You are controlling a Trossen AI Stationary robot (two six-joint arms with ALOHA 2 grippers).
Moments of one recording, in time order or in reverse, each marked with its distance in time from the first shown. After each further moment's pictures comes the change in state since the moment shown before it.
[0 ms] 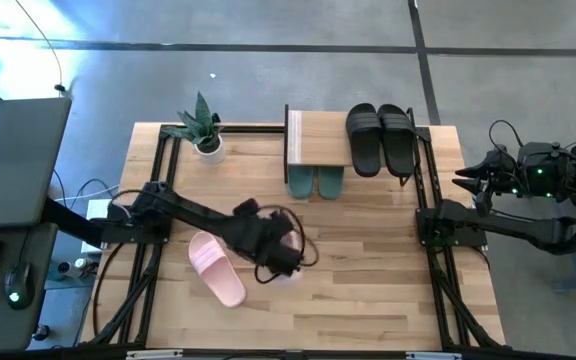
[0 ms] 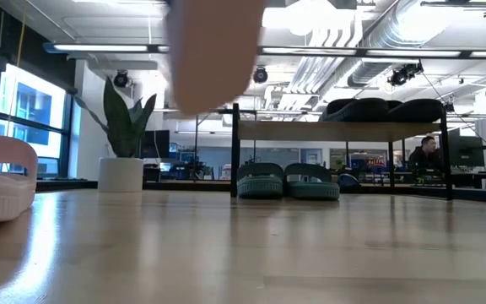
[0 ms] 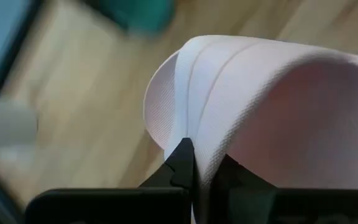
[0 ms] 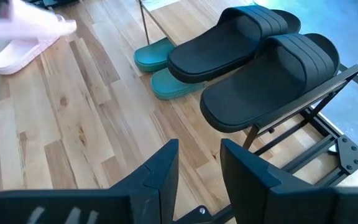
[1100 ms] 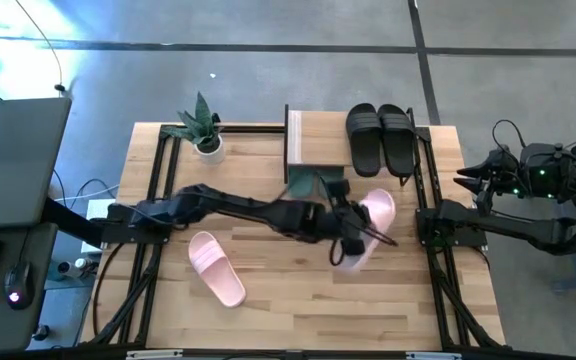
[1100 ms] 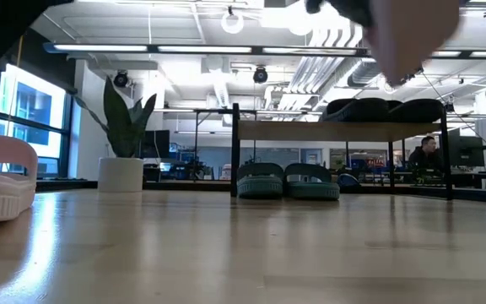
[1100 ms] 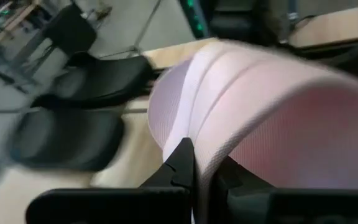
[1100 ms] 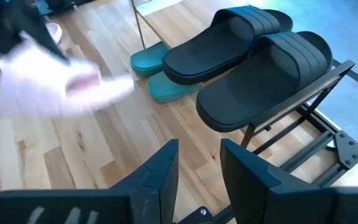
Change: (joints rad) left arm 0.187 0.322 0.278 0.992 -0.106 1.023; right arm 0.000 -0.014 -0.001 0.001 0.018 0.037
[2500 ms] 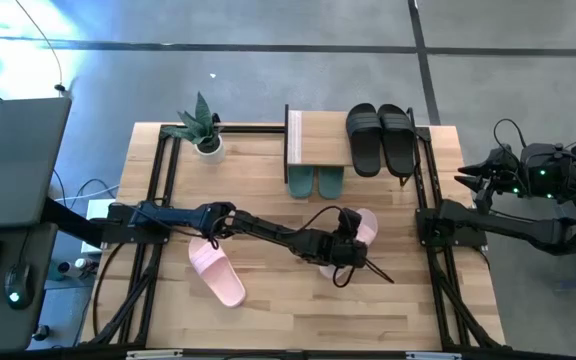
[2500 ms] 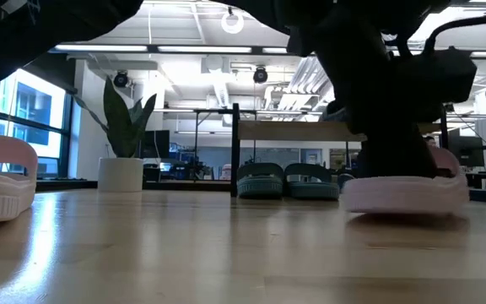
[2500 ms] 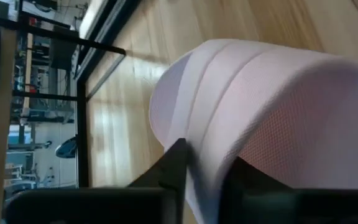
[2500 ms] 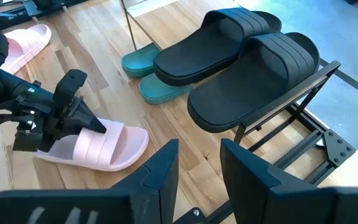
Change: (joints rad) left arm -0.038 0.299 -0.001 0.061 -0.123 0.444; right arm 0.000 -0.001 0.000 -0.001 0.035 0.000
